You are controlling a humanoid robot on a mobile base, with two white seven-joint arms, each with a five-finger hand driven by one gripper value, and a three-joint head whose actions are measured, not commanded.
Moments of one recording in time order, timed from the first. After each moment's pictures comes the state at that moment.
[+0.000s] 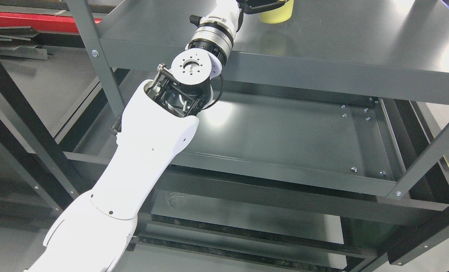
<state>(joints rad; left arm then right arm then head) -1.17 0.00 -0.50 -1.41 0.38 0.44 0.32 0.00 0.00 0.00 -0.24 0.00 0.09 -0.12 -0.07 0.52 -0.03</state>
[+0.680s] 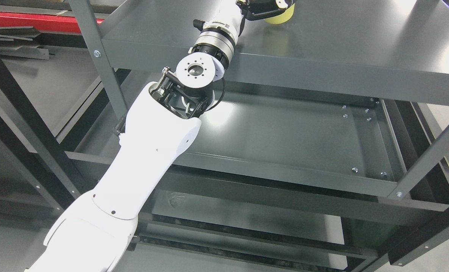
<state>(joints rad) -1.17 0.00 -0.52 -1.38 0.36 0.42 0.31 0.00 0.00 0.00 -0.24 0.00 0.09 -0.12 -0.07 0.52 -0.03</state>
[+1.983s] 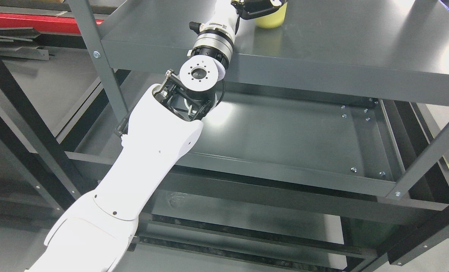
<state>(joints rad) -1.17 0.00 -0.54 -1.37 0.36 0.40 0.40 0.00 0.00 0.00 -0.24 0.00 0.09 -0.12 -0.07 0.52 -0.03</state>
